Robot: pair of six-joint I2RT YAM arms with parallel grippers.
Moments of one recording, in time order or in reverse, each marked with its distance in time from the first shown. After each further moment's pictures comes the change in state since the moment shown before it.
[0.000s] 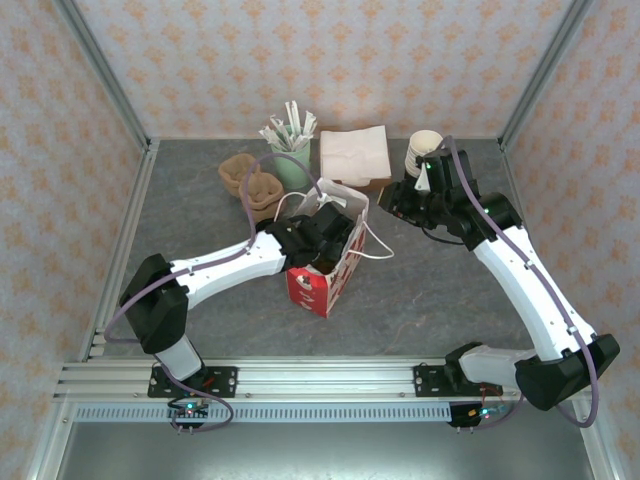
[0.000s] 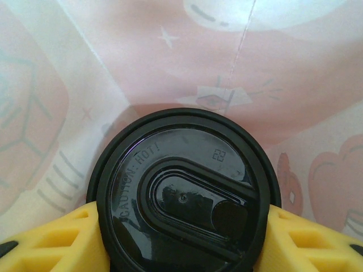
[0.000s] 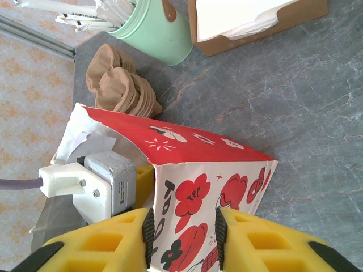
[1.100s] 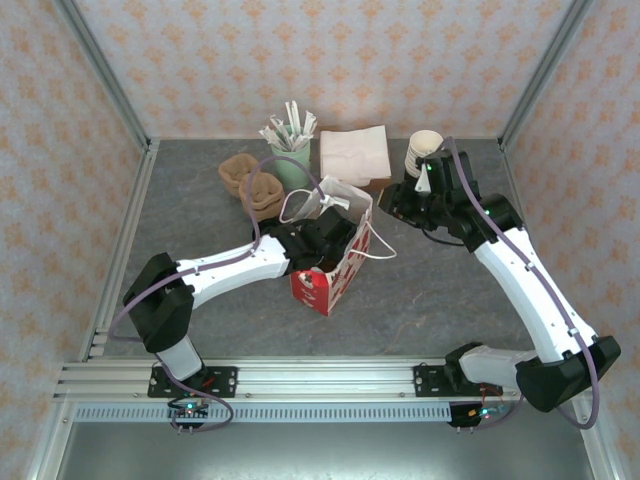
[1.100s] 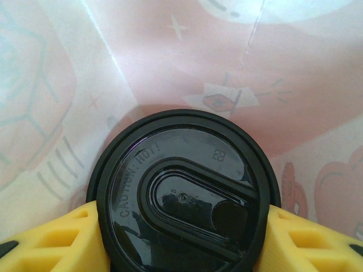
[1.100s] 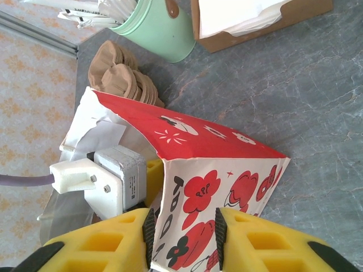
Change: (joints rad) left arm -0.016 0.020 -0.026 0.081 -0.016 -0.014; right arm 0.000 -0.009 -0.013 0.001 -0.019 0.000
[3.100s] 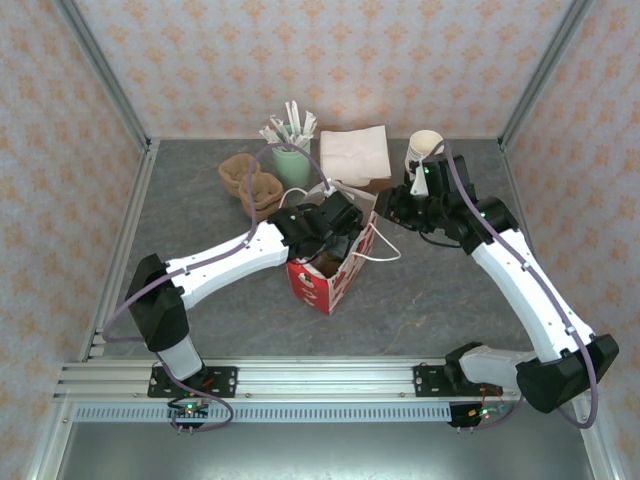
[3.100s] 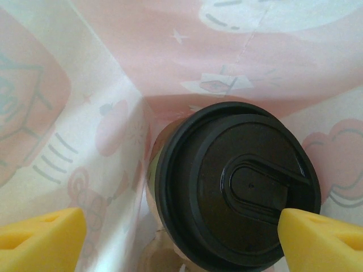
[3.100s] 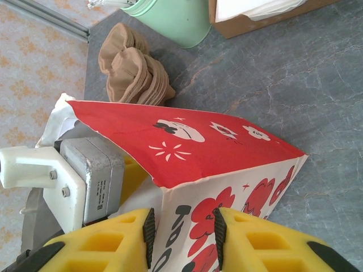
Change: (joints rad) left arm -0.008 0.006 0.233 -0.334 0.069 -0.007; right arm 0.000 -0.005 -0.051 0.053 -0.065 -0.022
